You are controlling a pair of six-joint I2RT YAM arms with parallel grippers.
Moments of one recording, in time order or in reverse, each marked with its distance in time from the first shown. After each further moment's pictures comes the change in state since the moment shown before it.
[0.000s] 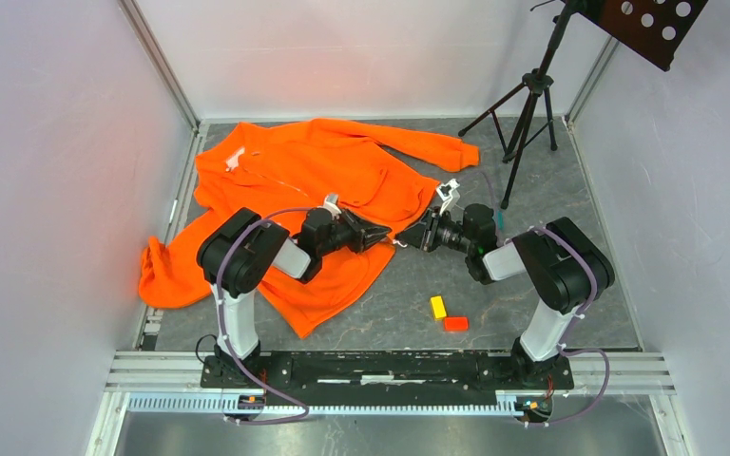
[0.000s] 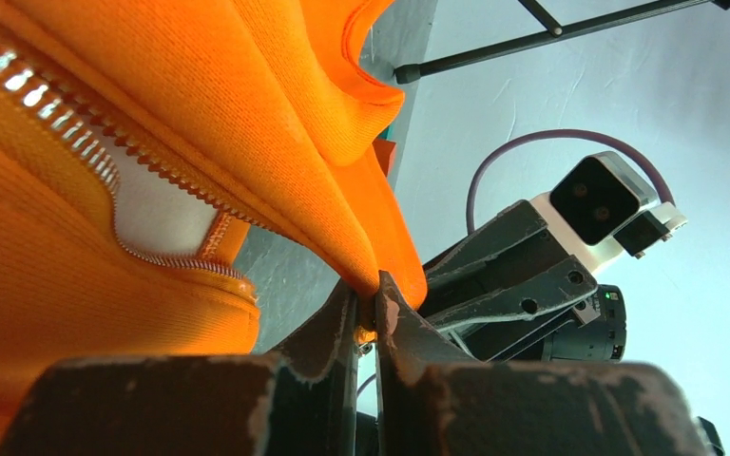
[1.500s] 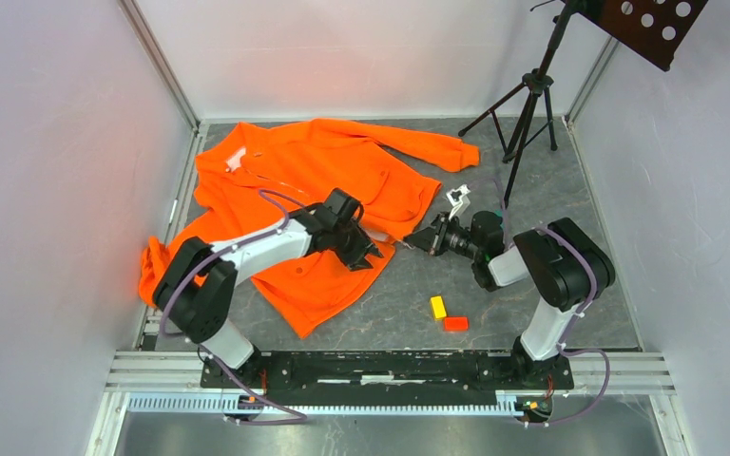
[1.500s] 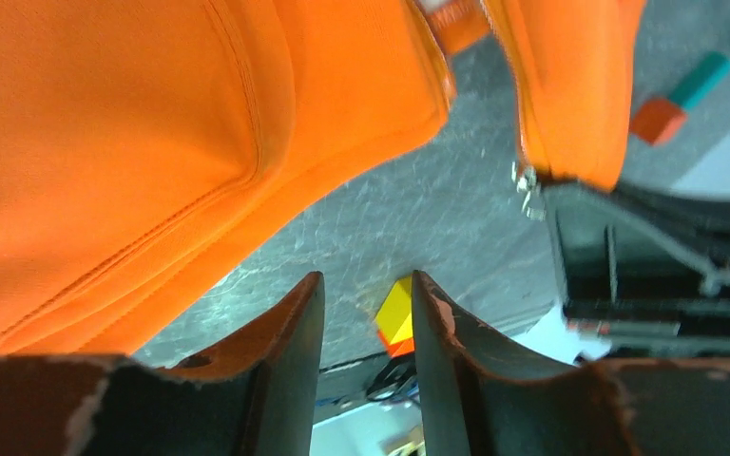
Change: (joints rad) left arm -0.127 -0.386 0.317 -1.429 -0.214 0.226; right arm -0.047 0.014 -0.070 0.092 0.010 0.034
